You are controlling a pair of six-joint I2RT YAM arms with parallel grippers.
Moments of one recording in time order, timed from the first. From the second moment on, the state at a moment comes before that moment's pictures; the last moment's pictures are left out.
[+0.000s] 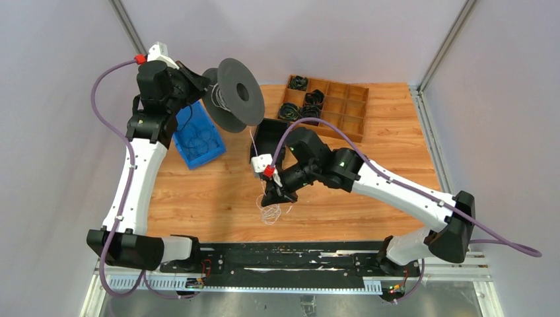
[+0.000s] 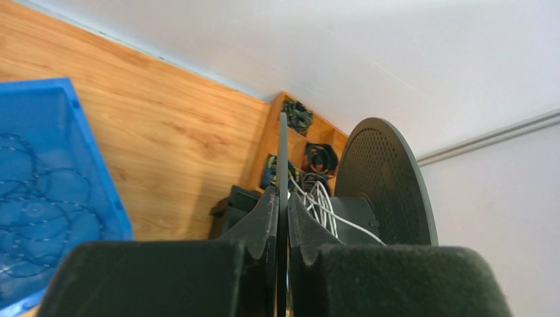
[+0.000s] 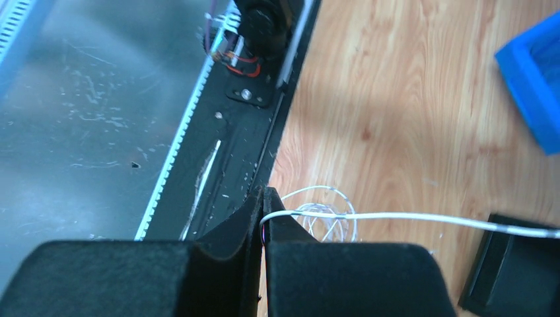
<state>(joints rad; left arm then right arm) -0.09 1.28 1.50 -0.41 0.09 -0.67 1.02 1.41 1.29 -0.55 -0.75 -0.44</state>
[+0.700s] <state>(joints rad) -0.47 1.28 1.47 -0.41 -0.20 -0.26 1.10 1.47 1.81 -0.87 -0.46 -0.51</state>
